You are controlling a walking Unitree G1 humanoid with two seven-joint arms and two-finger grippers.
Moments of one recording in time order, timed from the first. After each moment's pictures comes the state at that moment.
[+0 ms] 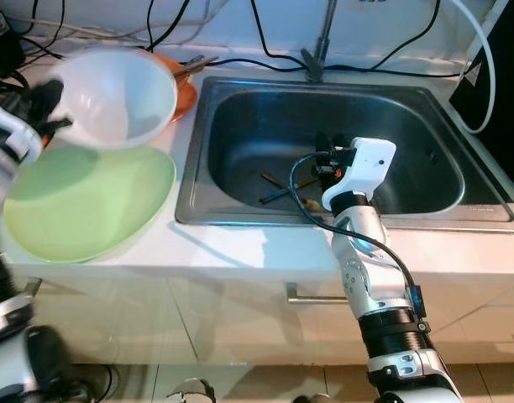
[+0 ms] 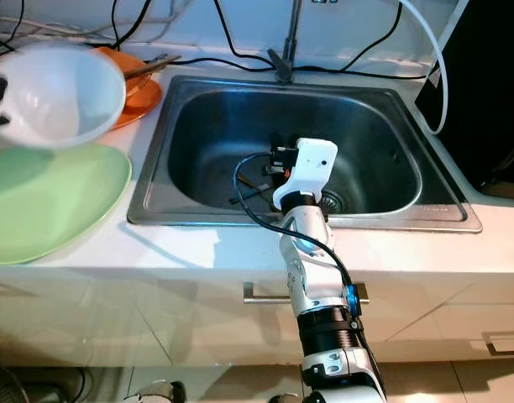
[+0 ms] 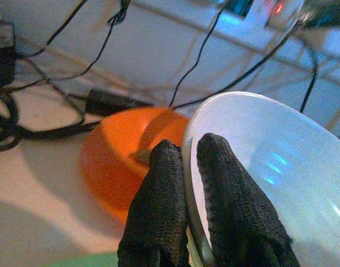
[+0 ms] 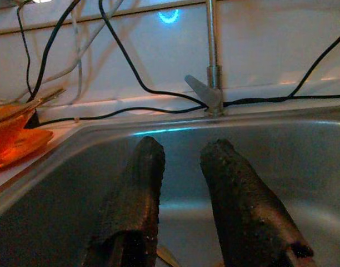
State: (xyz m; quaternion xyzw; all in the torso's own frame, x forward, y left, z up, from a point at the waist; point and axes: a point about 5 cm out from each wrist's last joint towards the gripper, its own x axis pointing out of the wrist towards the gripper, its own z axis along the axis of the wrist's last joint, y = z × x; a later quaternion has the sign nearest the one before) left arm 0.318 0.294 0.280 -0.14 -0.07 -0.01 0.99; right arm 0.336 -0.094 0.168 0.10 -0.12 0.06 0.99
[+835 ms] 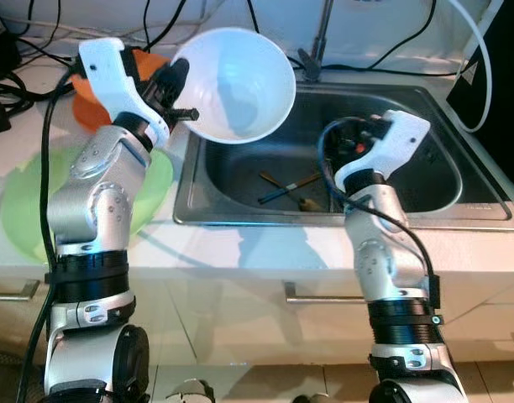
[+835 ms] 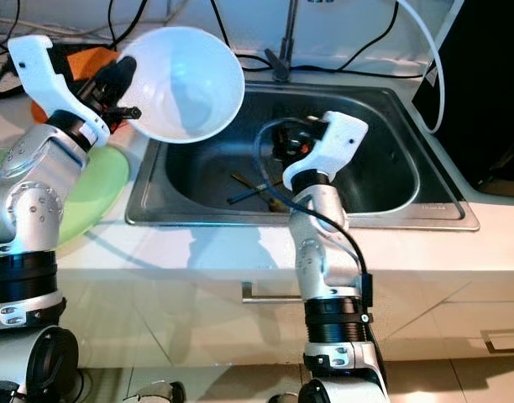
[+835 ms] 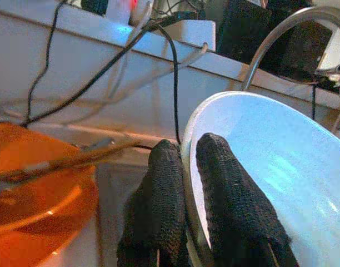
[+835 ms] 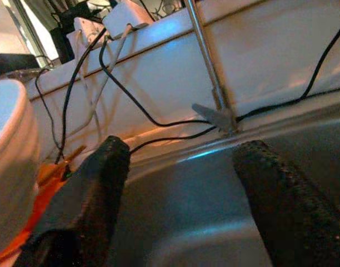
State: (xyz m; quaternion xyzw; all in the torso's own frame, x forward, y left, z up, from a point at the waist) left arm 0.349 0.167 0.274 -0.10 -0.12 -0.14 0.98; right arm 0.338 -0.108 0.205 0.24 -0.12 0.09 0.96
